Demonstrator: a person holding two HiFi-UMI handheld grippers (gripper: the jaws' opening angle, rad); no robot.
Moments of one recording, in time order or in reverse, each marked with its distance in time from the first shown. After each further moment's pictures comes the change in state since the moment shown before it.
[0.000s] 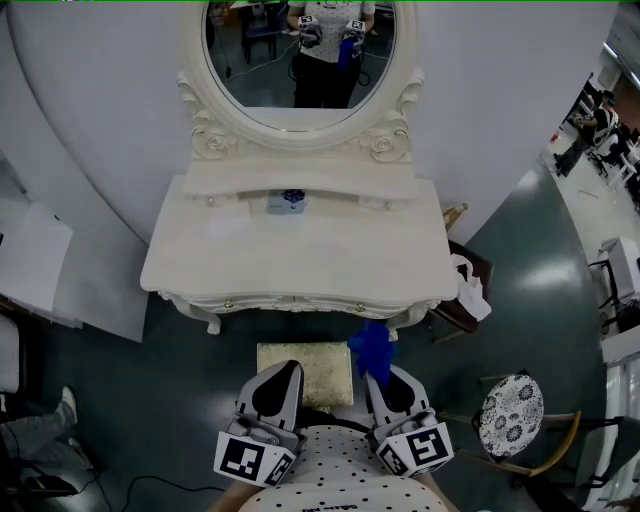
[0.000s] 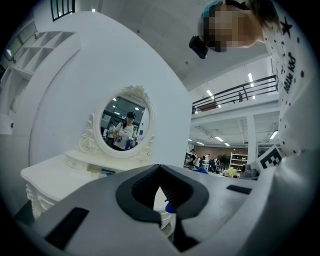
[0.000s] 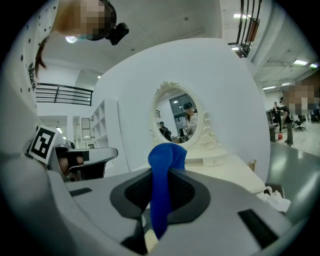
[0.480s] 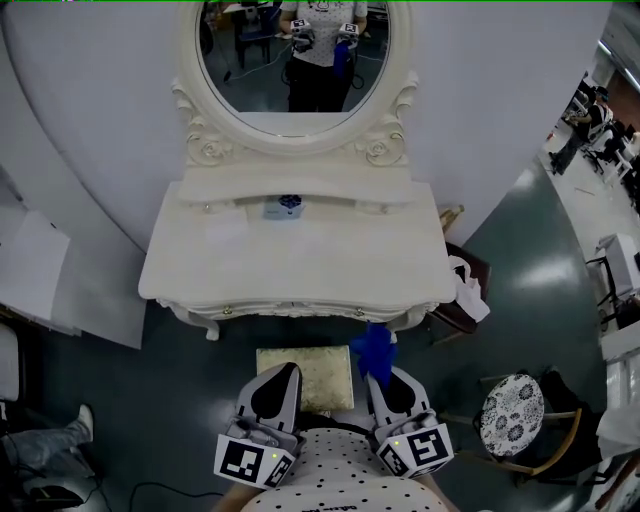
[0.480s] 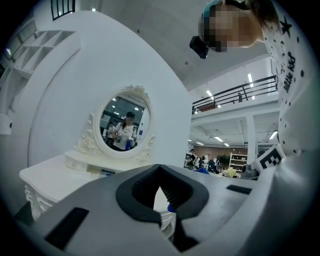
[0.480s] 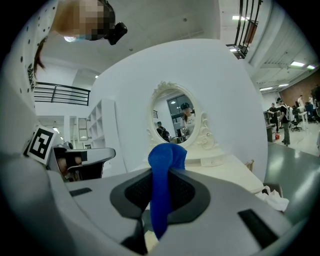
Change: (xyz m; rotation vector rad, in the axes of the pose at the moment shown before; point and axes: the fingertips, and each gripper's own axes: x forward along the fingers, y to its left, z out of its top) left arm 0.006 0.008 0.001 0.001 -0.001 -0.006; right arm 0.006 -0.006 0.002 0.007 -0.010 -0.031
